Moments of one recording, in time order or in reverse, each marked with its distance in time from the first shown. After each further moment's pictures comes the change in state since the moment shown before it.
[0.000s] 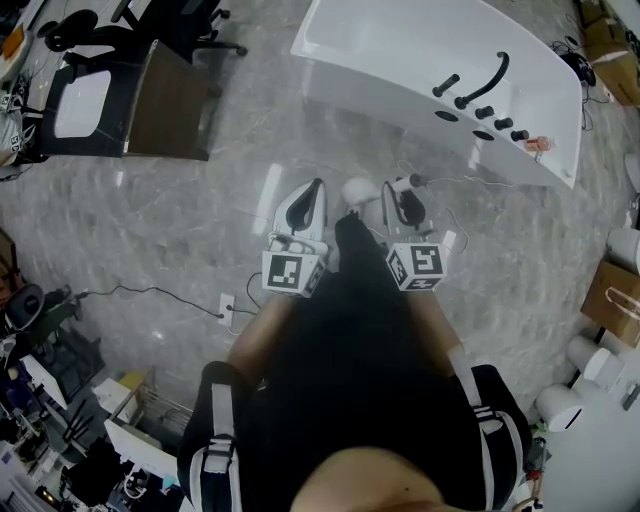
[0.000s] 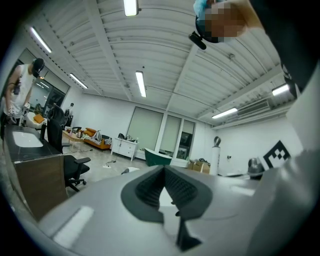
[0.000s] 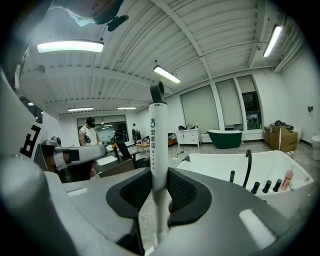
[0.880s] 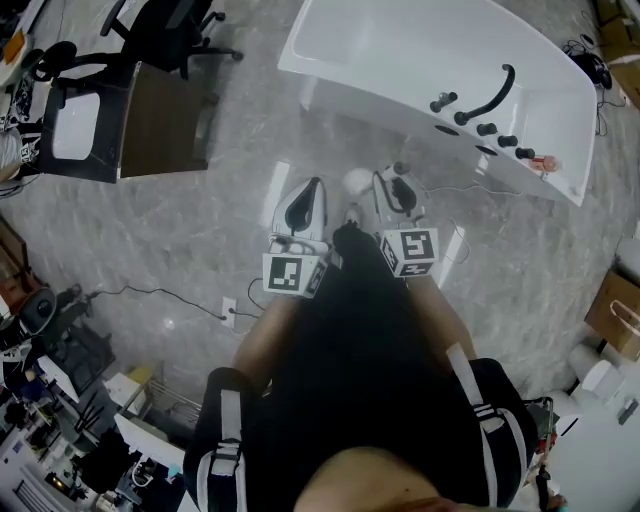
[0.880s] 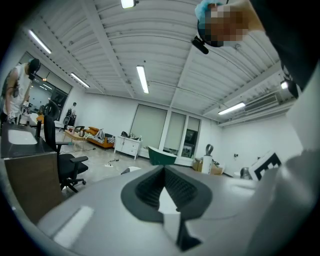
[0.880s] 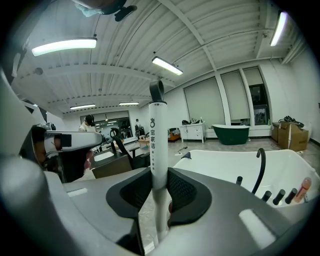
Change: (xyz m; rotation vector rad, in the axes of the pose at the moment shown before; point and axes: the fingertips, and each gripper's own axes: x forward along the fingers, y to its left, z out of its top) left arm 0.133 -0.003 -0.010 0.003 0.024 0.062; right arm 0.112 -0.094 -0.001 -0.008 0.060 0.071
